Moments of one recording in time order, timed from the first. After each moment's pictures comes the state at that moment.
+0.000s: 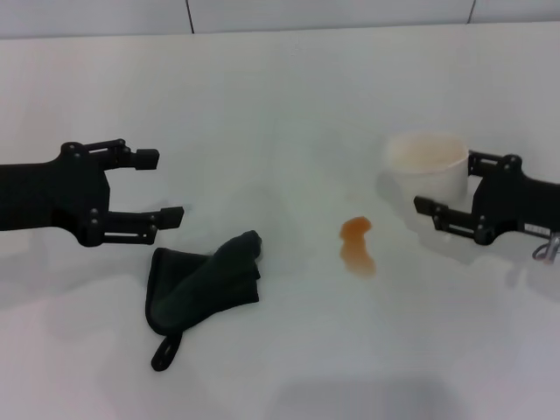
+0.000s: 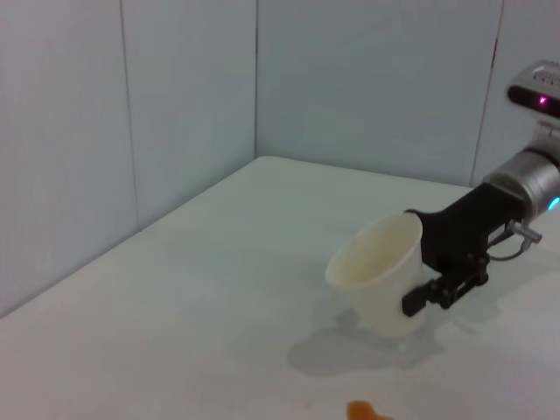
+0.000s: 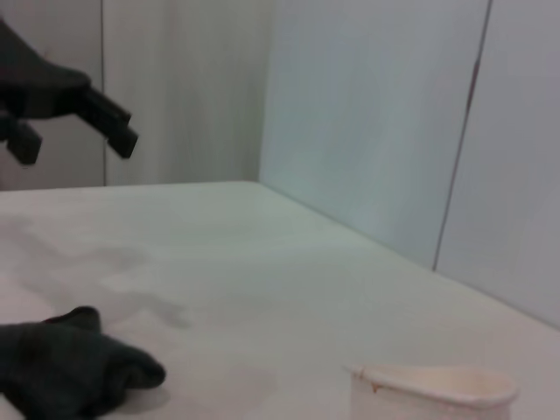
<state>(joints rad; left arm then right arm) -0.41 -2.05 0.79 1.02 1.98 1.72 -1.46 0.26 2.01 -1.27 -0.78 -1.42 -1.16 1.02</state>
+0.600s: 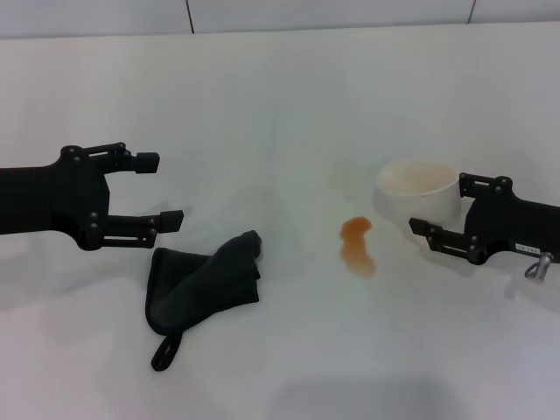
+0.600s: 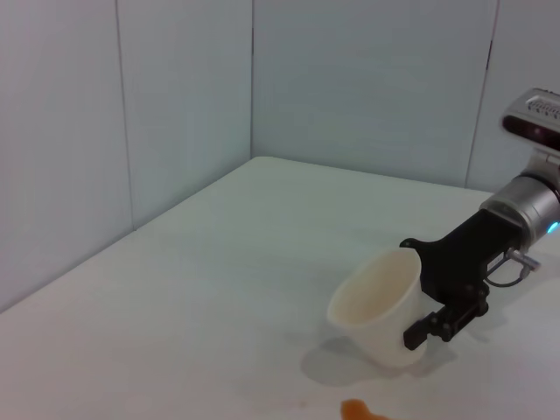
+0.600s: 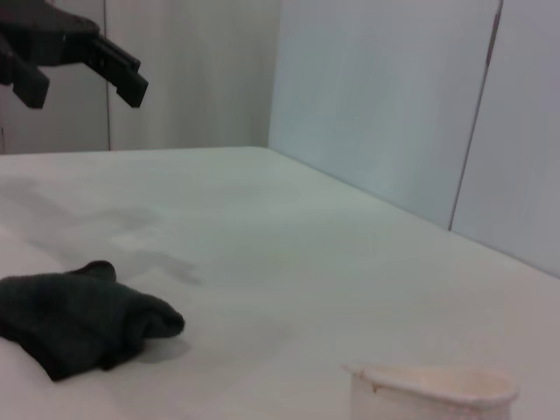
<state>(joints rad) -0.40 -2.05 0.79 1.02 1.98 1.73 -1.46 0.26 2.01 -1.32 -0.72 -1.40 -1.12 0.97</state>
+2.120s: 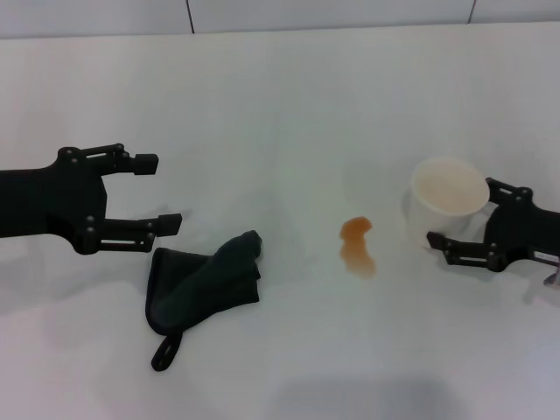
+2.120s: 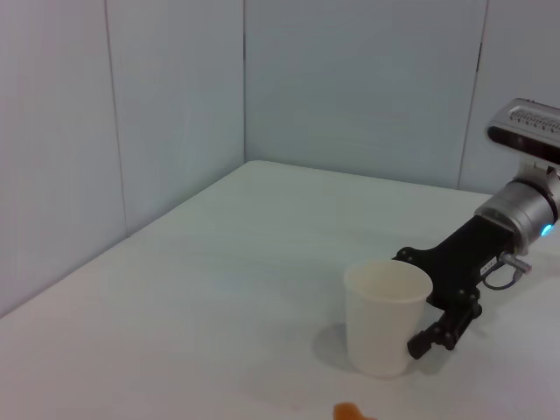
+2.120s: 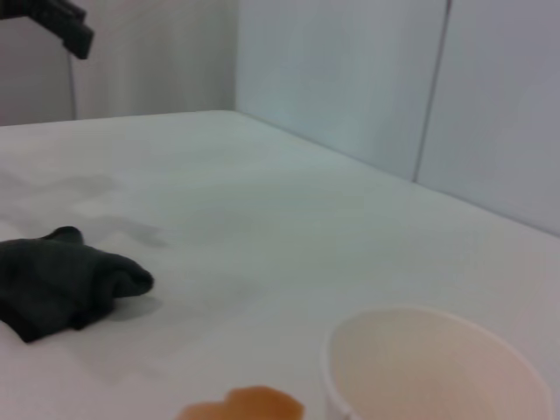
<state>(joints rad) -0.39 -2.06 0.79 1.05 1.97 1.75 -1.46 0.21 2.01 -1.32 -0.77 -1.44 -1.08 1.05</state>
